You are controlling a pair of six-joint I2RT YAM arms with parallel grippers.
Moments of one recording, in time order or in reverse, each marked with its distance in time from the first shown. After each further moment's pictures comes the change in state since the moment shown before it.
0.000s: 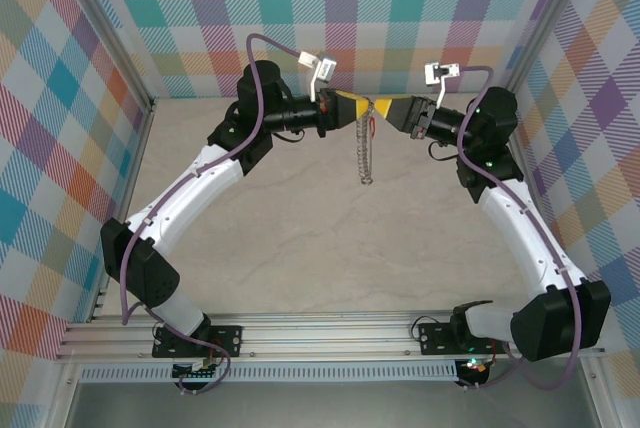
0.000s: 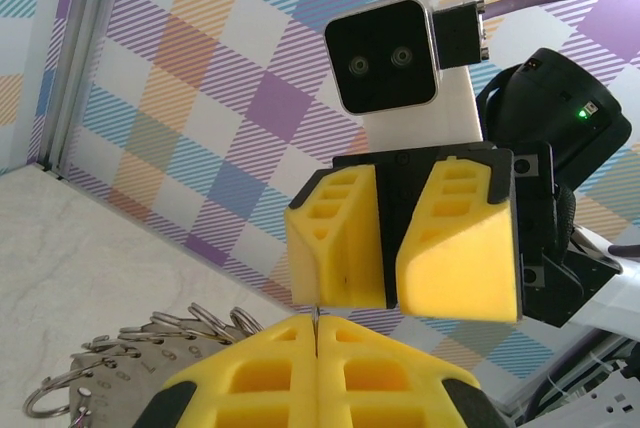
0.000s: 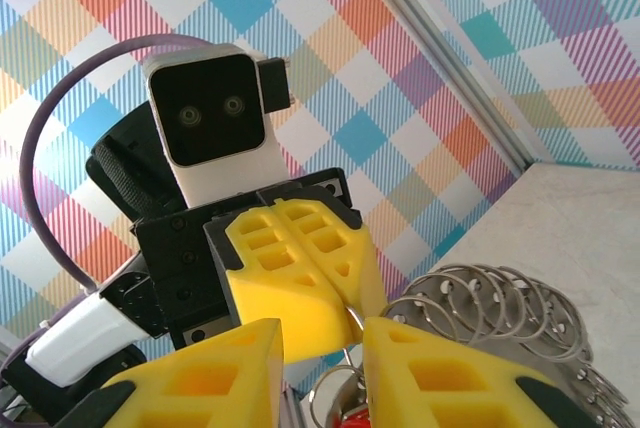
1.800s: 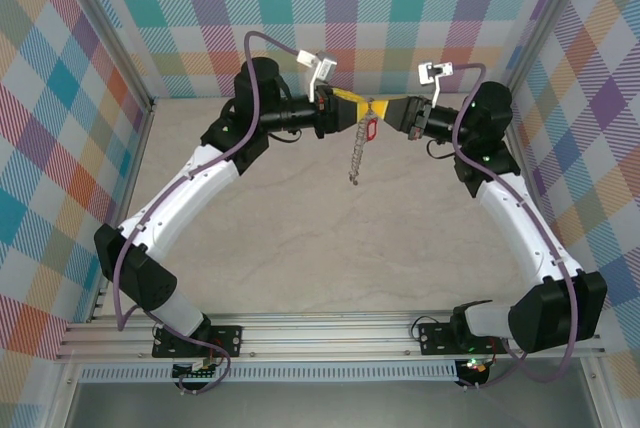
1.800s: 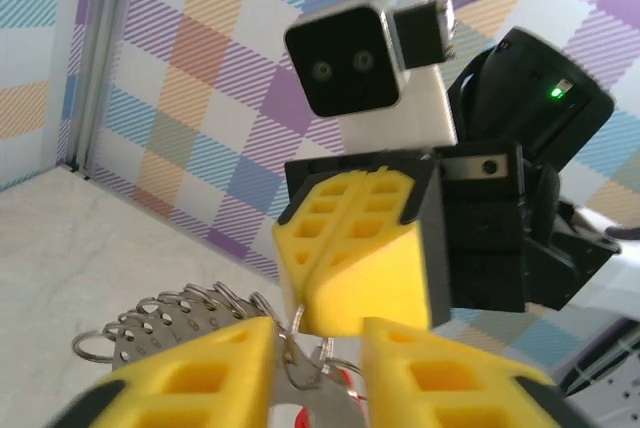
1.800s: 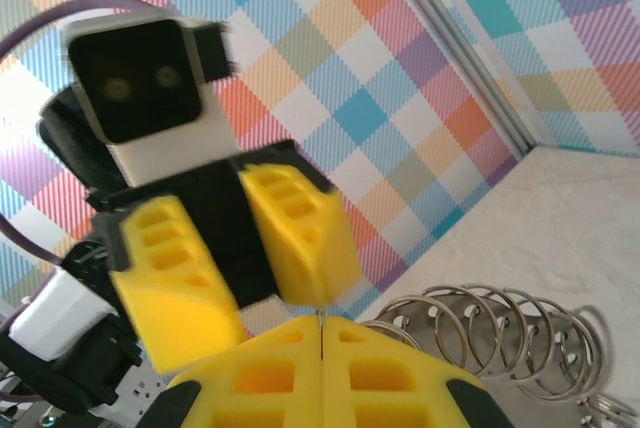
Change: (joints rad) left arm -0.010 -0.023 0.065 -0.149 -0.050 0.115; right arm -0.009 0.051 0.033 -0.047 -0.071 -0.068
